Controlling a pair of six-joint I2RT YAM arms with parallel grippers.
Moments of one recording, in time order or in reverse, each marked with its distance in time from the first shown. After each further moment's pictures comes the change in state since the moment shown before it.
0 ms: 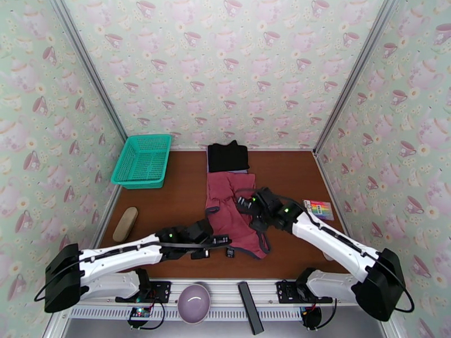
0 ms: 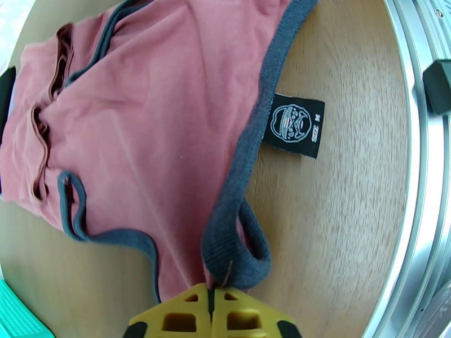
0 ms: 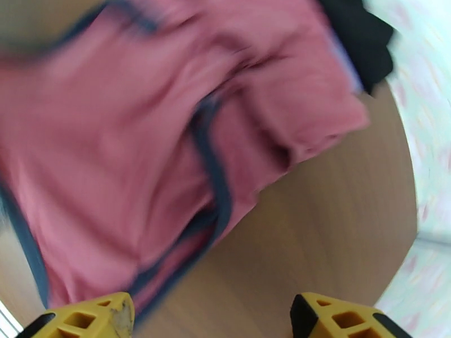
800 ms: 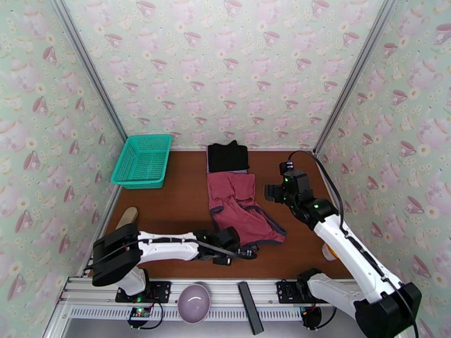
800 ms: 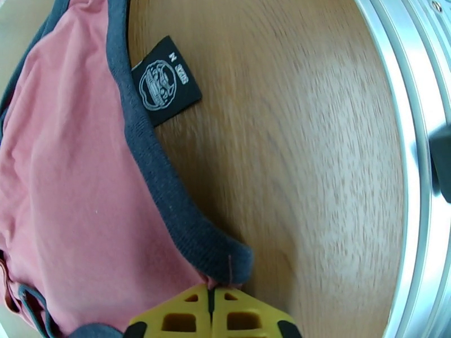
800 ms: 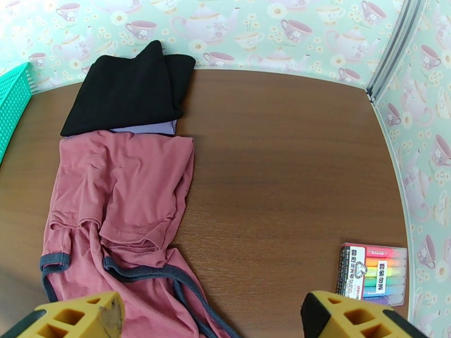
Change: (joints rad) left arm -0.121 0.412 0.160 0.198 0.076 0.076; right arm -0.380 -0.128 0.088 0.220 -0.008 0.798
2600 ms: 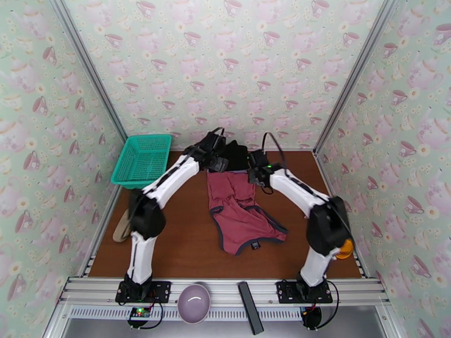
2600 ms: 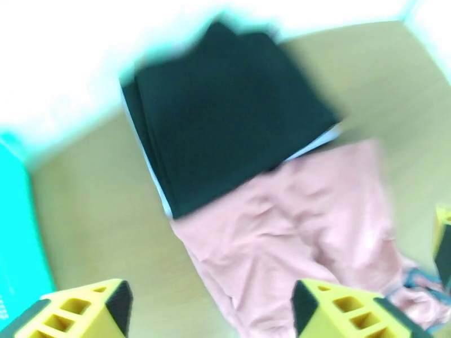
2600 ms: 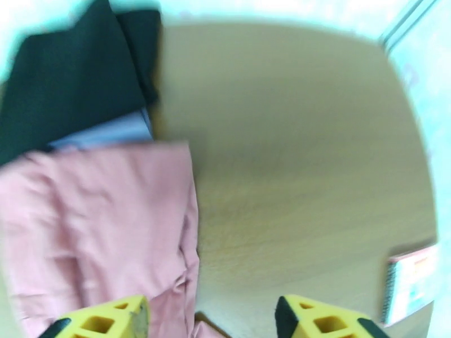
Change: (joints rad) left arm 0.530 0.306 0.998 -0.340 -0.185 -0.497; right arm 0.075 0.559 0.423 -0.058 0.154 0.162
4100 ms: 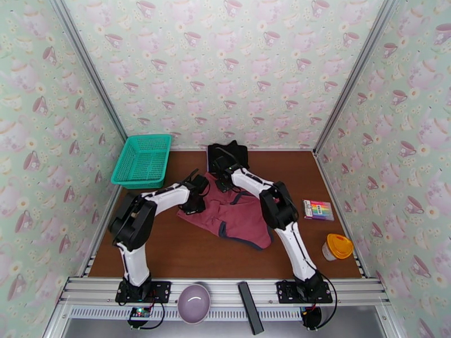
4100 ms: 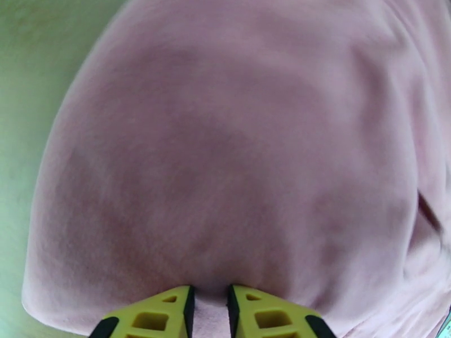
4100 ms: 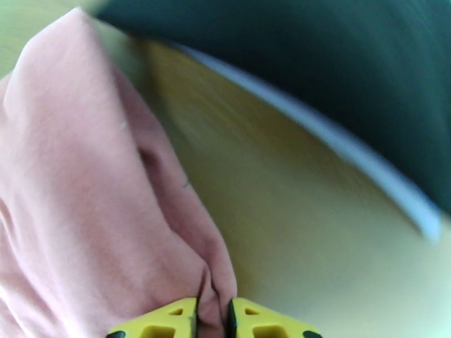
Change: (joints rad) left arm 0.133 0.077 -0.547 -0.066 0.130 -0.764; right arm 0.161 0.673 0.398 -0.028 -0.117 -0.255
